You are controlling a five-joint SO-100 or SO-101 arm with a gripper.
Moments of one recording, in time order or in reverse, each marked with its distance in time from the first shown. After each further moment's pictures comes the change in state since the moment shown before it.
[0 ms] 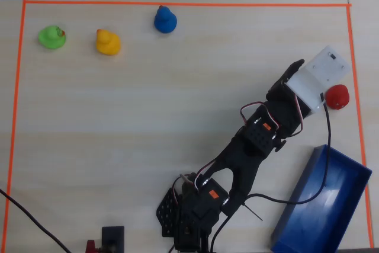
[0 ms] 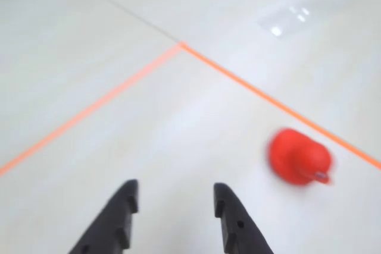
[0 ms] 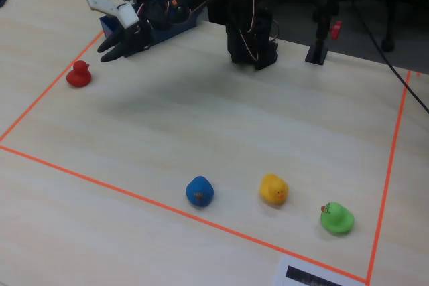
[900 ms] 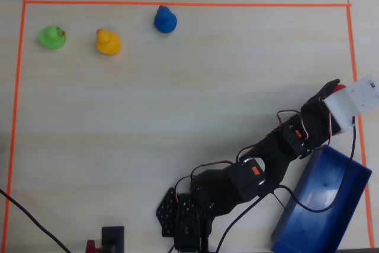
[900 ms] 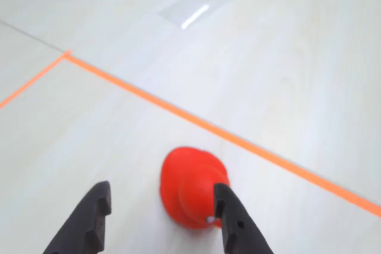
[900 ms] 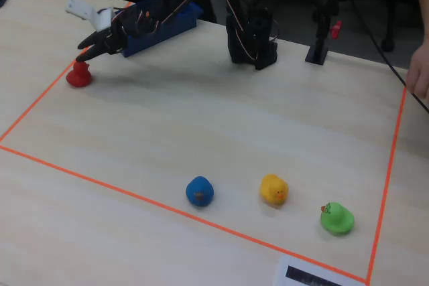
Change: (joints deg) arm 13.1 -30.1 -18.5 -11.8 -0.3
